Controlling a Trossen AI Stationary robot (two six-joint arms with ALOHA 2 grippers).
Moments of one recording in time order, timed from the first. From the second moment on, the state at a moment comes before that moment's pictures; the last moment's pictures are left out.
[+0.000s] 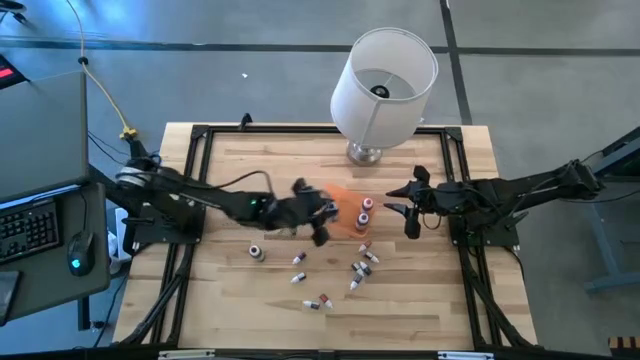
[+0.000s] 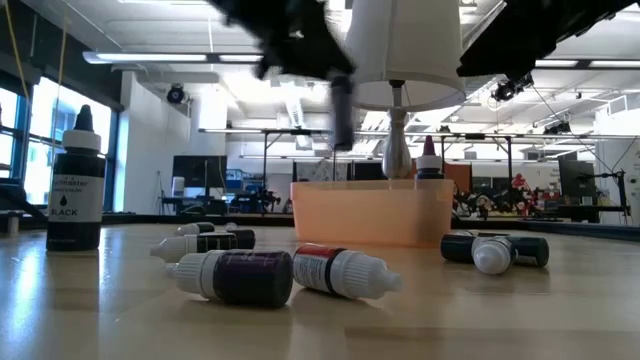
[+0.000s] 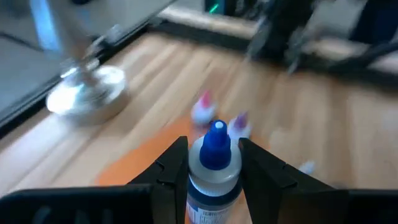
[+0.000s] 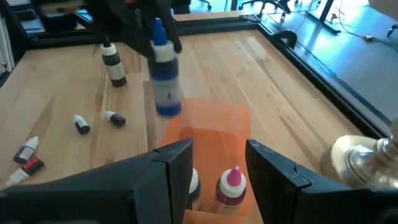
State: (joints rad) left arm -0.18 1.58 1.10 0.05 -0.49 -0.31; right arm 0.17 0.77 0.59 -0.26 0.37 0.20
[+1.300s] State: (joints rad) left arm -0.06 1.86 1.30 0.13 -0.08 -0.26; right arm 0.17 0.77 0.59 -0.36 0.37 0.37
